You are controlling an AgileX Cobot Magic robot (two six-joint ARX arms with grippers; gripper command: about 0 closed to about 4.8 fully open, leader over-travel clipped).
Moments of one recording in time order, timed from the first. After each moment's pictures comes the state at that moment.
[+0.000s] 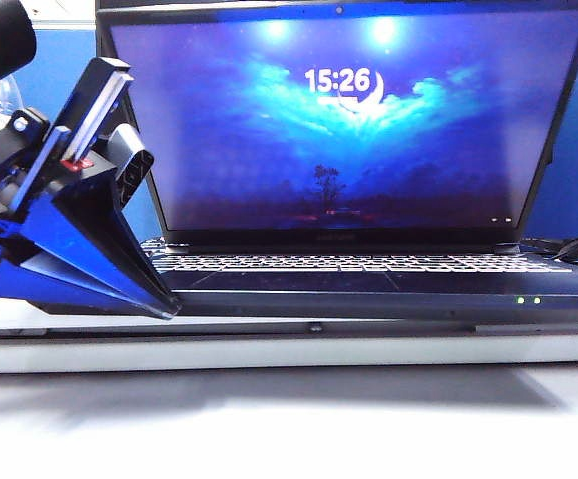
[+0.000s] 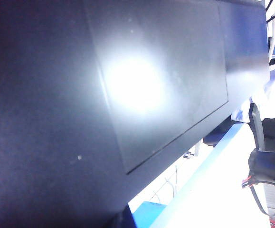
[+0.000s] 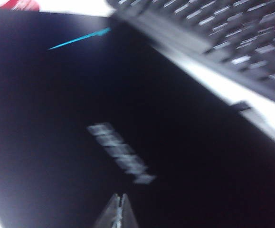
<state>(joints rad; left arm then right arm) -0.53 1.24 0.49 -0.04 0.61 -0.54 0.45 1.53 1.65 -1.08 -0.42 -0.09</state>
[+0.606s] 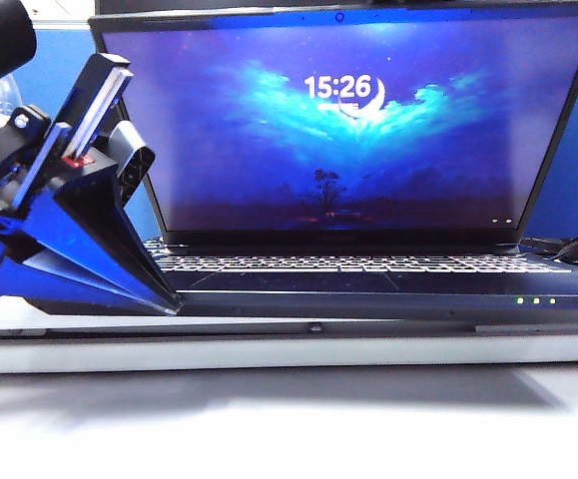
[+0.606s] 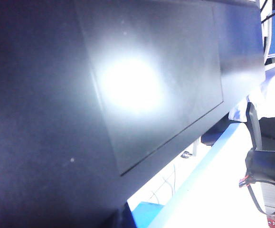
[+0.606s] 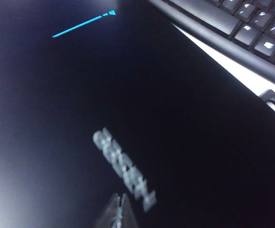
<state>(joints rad) -0.53 1.24 0.49 -0.03 0.62 -0.54 0.48 1.58 1.65 -1.09 -0.41 -0.10</state>
